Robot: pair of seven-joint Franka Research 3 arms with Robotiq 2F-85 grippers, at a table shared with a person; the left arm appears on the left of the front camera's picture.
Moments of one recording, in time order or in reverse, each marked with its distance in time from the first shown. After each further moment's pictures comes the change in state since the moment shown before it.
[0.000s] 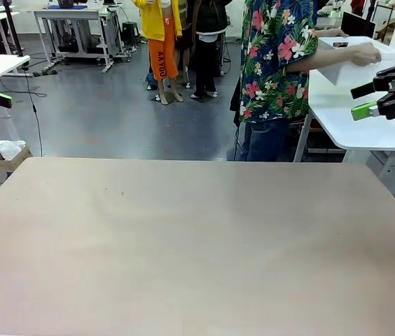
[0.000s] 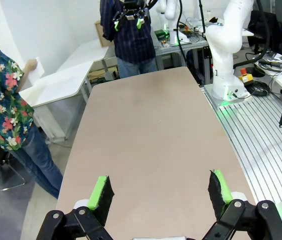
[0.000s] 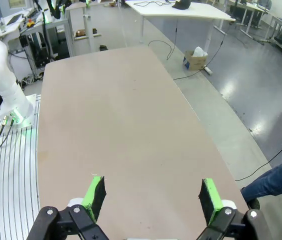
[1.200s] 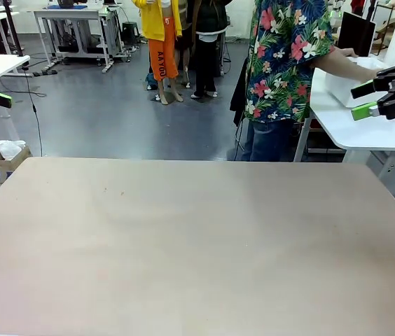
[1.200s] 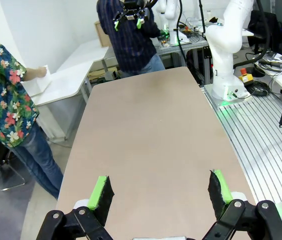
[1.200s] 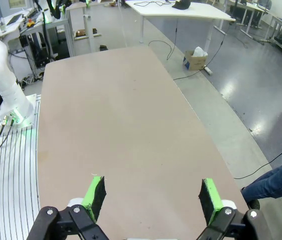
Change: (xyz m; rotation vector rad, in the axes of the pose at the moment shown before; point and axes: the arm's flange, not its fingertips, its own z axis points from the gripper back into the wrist) left arm 0.000 0.000 0.000 0.000 0.000 0.000; right arm 0.000 0.000 0.000 0.000 0.000 0.000
